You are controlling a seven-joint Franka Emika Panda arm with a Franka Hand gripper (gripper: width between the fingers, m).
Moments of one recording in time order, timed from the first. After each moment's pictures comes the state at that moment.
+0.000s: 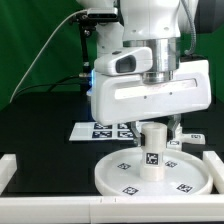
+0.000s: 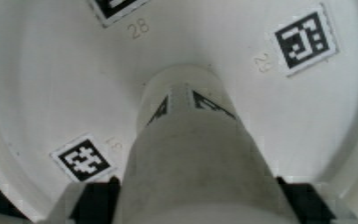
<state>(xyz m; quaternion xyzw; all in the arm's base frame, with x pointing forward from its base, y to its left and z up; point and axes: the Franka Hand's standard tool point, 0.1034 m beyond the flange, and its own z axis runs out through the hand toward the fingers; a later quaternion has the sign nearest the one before) 0.565 0.041 0.069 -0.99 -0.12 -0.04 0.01</state>
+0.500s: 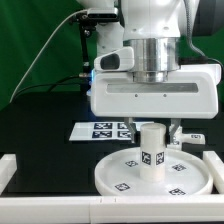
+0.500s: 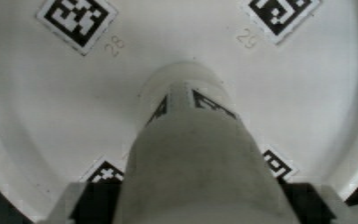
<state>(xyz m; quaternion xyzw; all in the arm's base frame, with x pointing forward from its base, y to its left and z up) 0.566 0.039 0.068 -0.98 0.17 -0.05 0.02</state>
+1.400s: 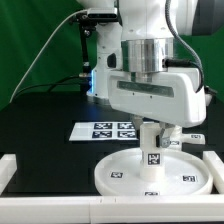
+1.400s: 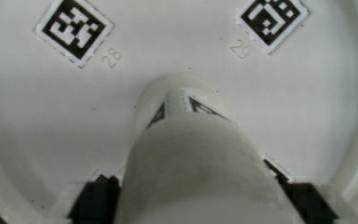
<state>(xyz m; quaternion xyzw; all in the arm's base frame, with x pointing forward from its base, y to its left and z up) 0.564 0.038 0.068 -0.88 0.48 -0.04 0.04</state>
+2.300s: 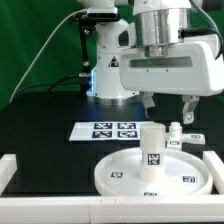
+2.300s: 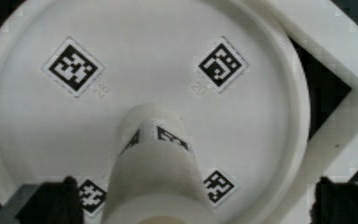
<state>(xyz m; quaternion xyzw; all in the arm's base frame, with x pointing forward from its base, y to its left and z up) 0.556 0.069 0.107 -0.89 0.44 -0.04 0.06</state>
